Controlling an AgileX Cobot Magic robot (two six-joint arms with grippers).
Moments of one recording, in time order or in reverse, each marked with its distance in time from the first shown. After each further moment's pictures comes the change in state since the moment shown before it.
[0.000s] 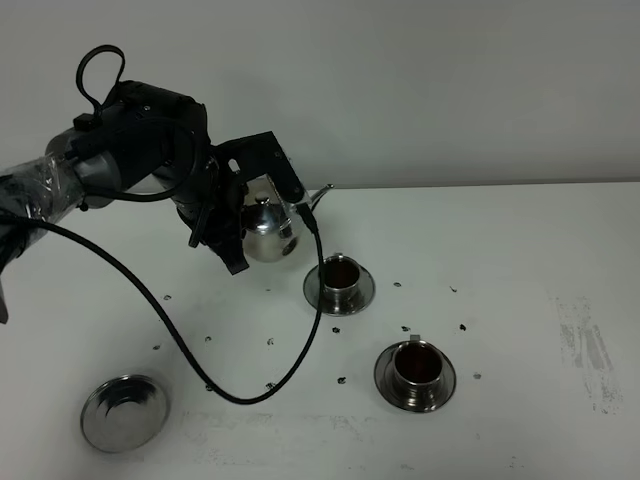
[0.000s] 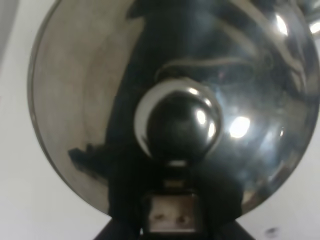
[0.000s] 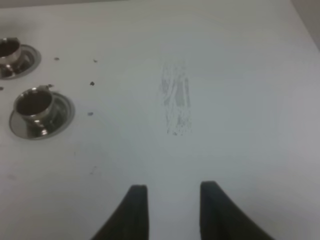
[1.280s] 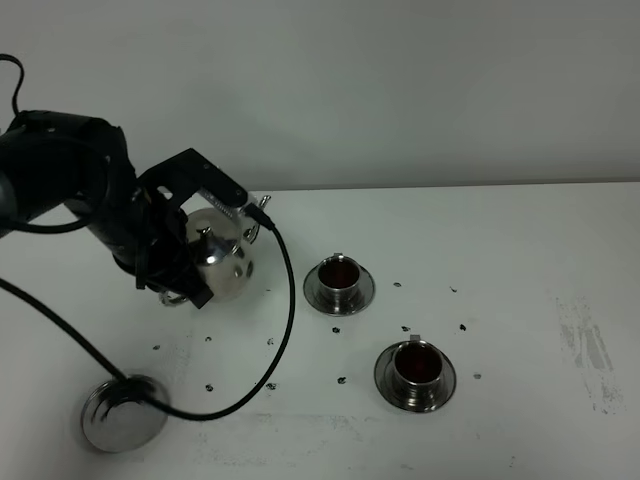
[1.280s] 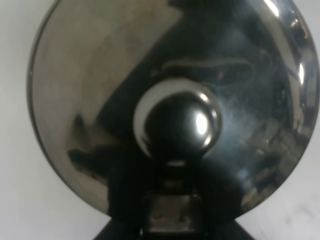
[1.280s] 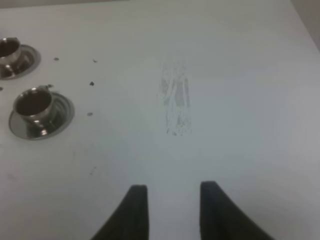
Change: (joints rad) left arm 0.063 -0.314 0.454 -0.097 -0.075 -0.223; right arm 0.000 0.000 0.000 0.000 0.000 0.000
